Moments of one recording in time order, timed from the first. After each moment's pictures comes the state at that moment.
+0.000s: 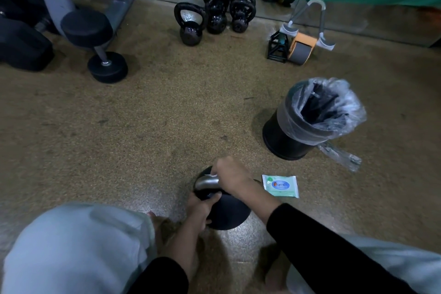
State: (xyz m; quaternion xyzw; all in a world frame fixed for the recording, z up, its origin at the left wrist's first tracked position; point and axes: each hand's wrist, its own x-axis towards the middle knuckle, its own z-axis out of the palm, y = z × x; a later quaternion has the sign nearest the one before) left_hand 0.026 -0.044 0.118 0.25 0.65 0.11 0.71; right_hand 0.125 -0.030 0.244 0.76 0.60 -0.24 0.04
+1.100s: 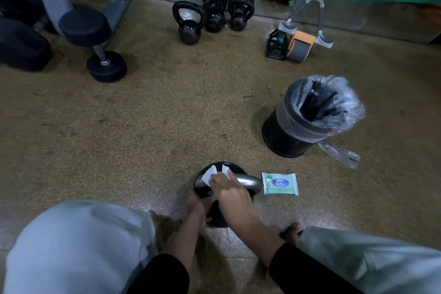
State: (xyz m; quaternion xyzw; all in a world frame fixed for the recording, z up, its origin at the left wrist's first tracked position) left_hand 0.025 -0.046 0.114 0.29 0.66 0.10 0.68; right_hand 0.097 -0.092 0.228 0.73 0.67 -0.10 -0.08
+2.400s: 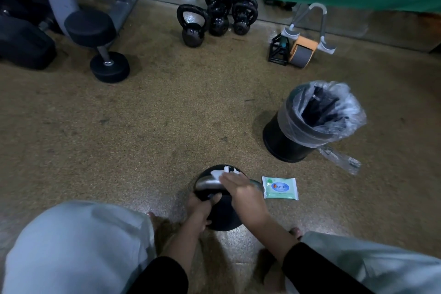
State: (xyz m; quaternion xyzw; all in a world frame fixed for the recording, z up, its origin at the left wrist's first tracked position) left_hand 0.024 -0.043 0.119 0.27 0.66 0.12 0.69; right_hand 0.130 -0.094 0.217 0.73 0.67 -0.08 -0.11
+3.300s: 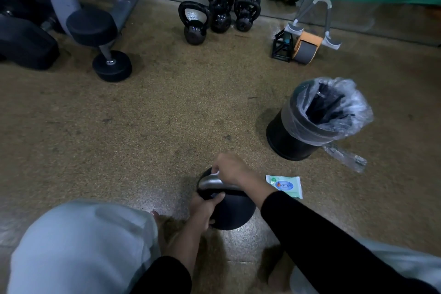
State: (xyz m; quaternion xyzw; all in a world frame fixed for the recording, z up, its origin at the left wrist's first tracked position) left_hand 0.024 -0.043 0.120 0.25 0.66 0.11 0.70; right_hand 0.130 -0.006 0.237 0.74 0.60 -0.31 0.04
